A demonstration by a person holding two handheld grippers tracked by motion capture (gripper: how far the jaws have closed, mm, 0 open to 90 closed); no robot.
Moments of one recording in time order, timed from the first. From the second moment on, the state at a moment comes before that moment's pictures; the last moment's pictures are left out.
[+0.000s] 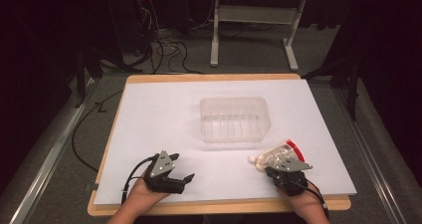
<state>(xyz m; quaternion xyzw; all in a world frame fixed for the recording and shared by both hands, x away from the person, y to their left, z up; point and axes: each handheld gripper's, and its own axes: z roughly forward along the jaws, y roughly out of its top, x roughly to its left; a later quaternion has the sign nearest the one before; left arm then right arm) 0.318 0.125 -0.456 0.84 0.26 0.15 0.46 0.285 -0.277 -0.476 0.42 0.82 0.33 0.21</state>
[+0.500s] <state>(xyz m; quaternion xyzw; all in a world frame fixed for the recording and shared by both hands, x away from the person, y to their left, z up) 0.317 0.128 -0.456 0.84 0.26 0.16 0.46 0.279 -0.288 -0.453 0.41 0.79 0.39 0.24</state>
